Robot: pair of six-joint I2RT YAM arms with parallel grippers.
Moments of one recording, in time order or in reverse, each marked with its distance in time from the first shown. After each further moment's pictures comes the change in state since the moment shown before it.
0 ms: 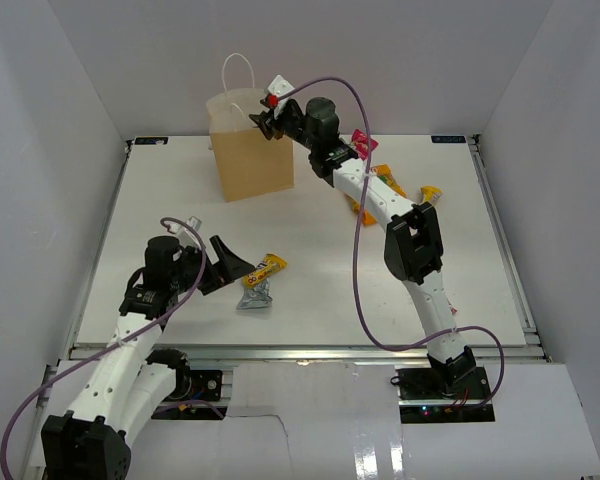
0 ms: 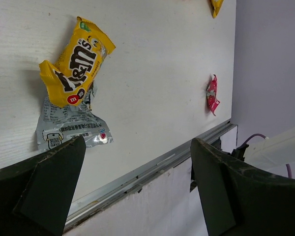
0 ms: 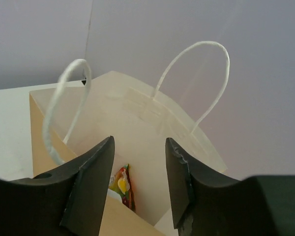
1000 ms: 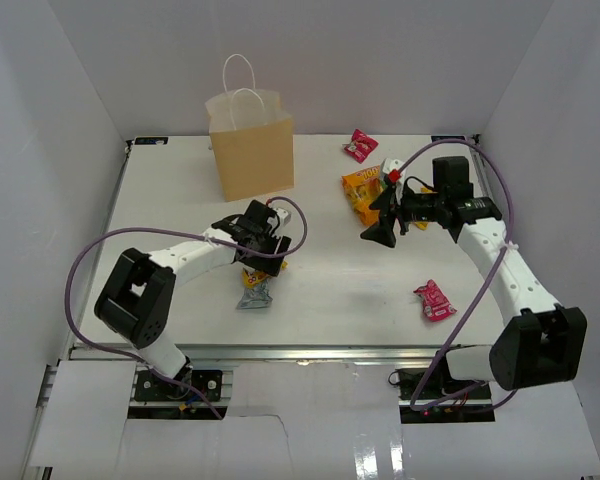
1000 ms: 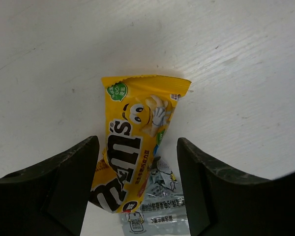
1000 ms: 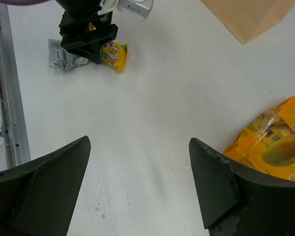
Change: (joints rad) left arm -0.413 0.869 0.484 -0.095 -0.524 0.583; right arm -0.409 -1.003 -1.046 -0.850 -0.603 -0.339
